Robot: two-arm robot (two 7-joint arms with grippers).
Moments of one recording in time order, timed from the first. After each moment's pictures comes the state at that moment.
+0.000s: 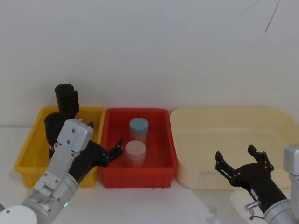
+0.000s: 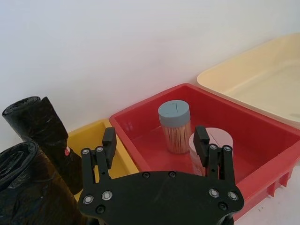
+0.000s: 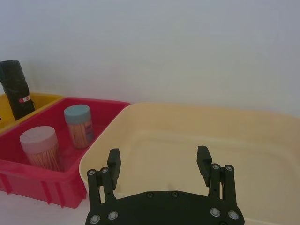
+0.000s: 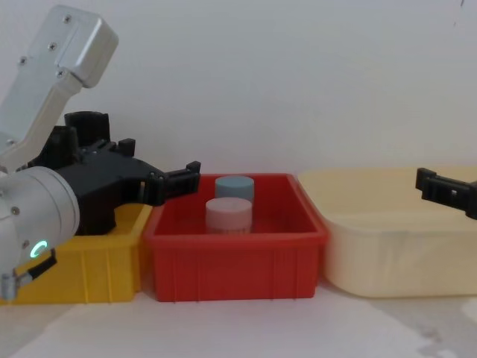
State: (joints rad) left arm -0.24 0.38 0.45 -1.63 -0.20 0.01 -0.01; right arm -0.01 0.34 -0.23 -1.77 0.29 0.03 0.07
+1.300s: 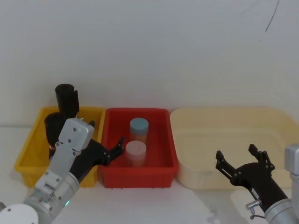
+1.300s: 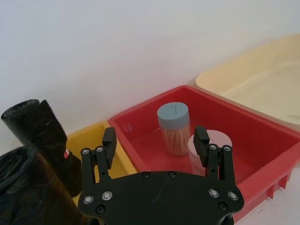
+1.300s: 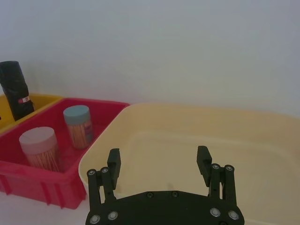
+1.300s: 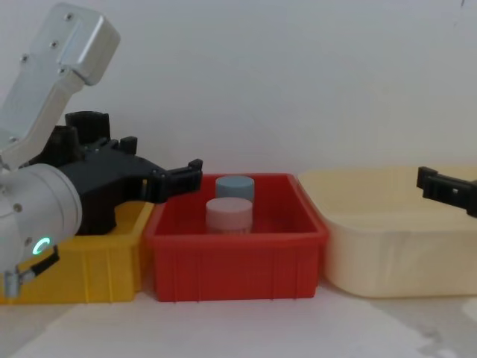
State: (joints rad) left arm -0.24 0.38 0.46 -1.63 -0.20 0.01 -0.01; right arm -0.01 0.34 -0.22 -1.77 0.29 0.04 0.07
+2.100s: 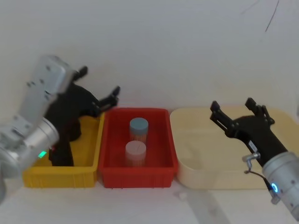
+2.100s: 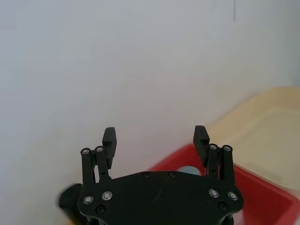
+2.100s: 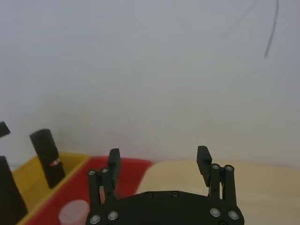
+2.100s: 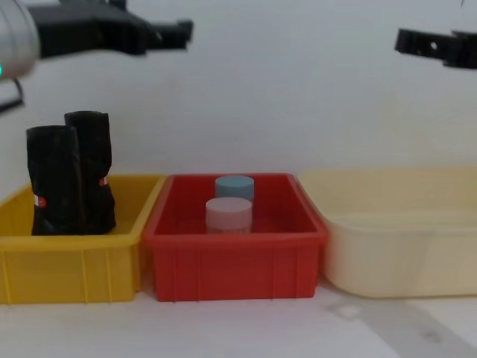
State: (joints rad) left arm -0.34 0.46 0.36 -1.82 -0.27 0.15 -0.15; right arm 0.09 0.27 -0.21 -1.94 0.36 0.22 0.04
